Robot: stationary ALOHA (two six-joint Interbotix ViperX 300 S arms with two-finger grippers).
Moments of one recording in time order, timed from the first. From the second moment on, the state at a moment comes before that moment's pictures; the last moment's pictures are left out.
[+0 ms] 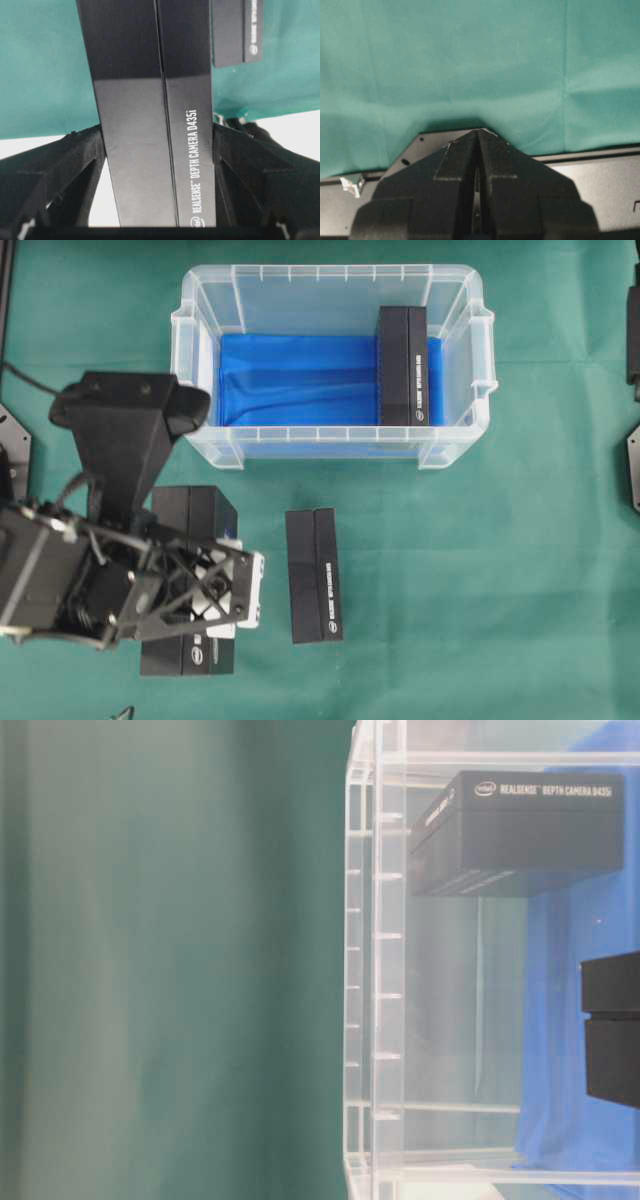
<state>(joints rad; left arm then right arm) -0.40 0.02 -0.28 0.08 1.65 -1.90 0.00 -0.68 0.46 -0.08 1.55 0.21</state>
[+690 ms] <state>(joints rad) -0.40 0.04 -0.26 0.10 1.65 -1.91 0.00 -0.68 0.46 -0.08 1.54 0.21</state>
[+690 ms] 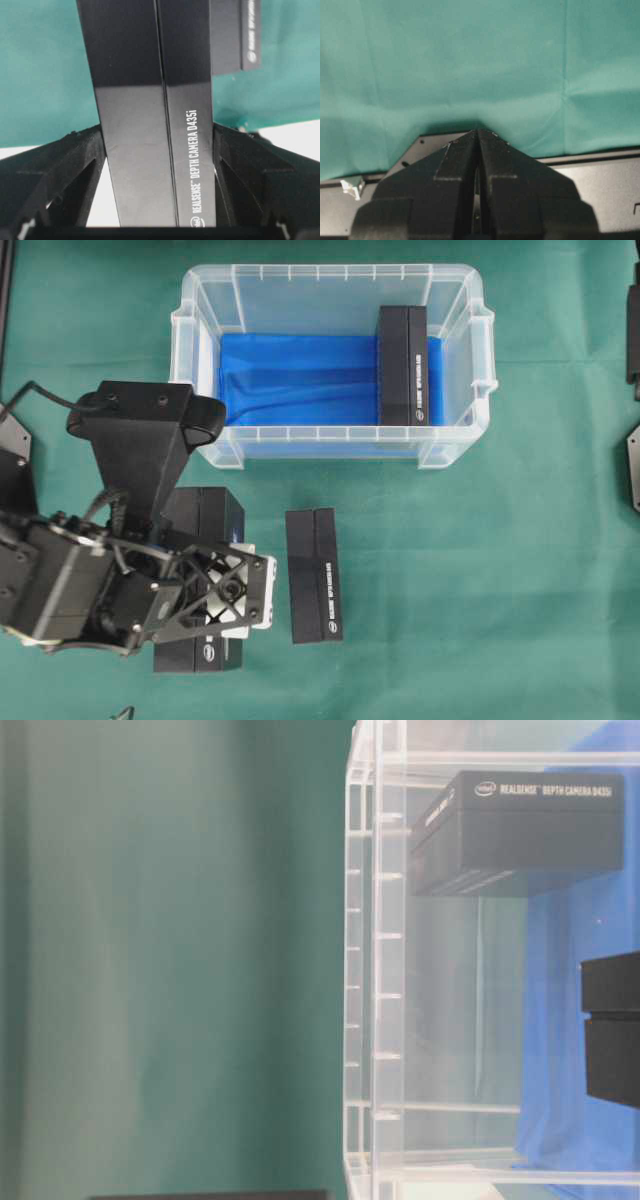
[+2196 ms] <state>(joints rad) -0.39 0.12 0.30 0.11 1.04 -1.96 0.00 -0.68 0.46 -0.08 1.54 0.21</state>
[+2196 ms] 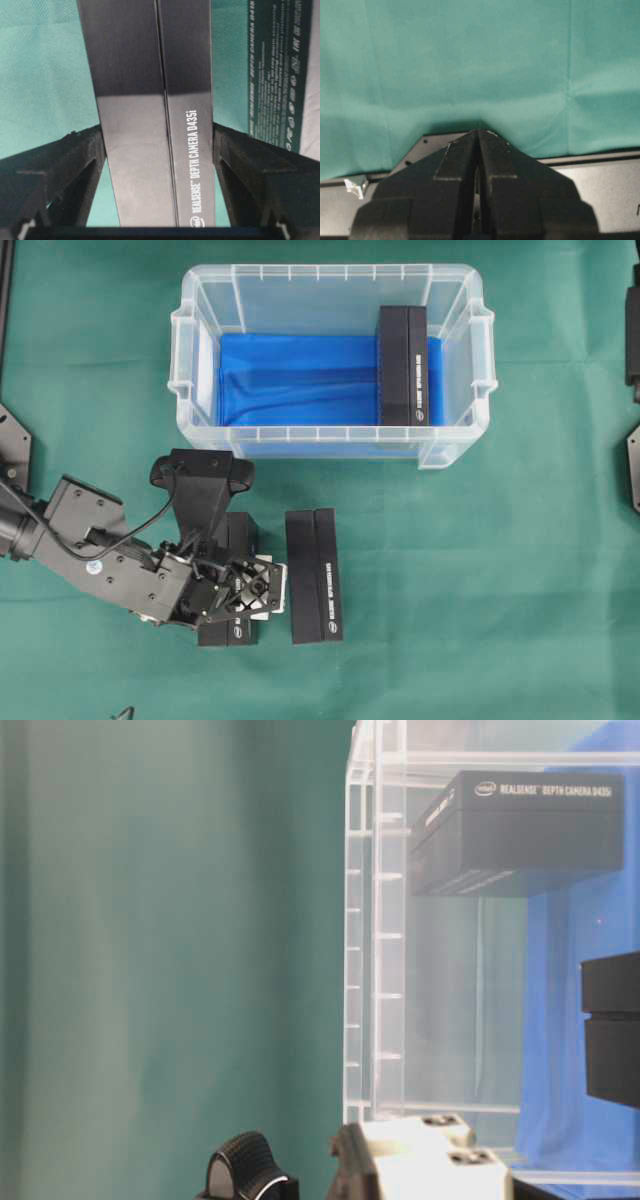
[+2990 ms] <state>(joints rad) -0.39 0.12 0.30 0.09 1.02 -1.95 0.00 -0.67 0.46 -0.07 1.54 0.21</state>
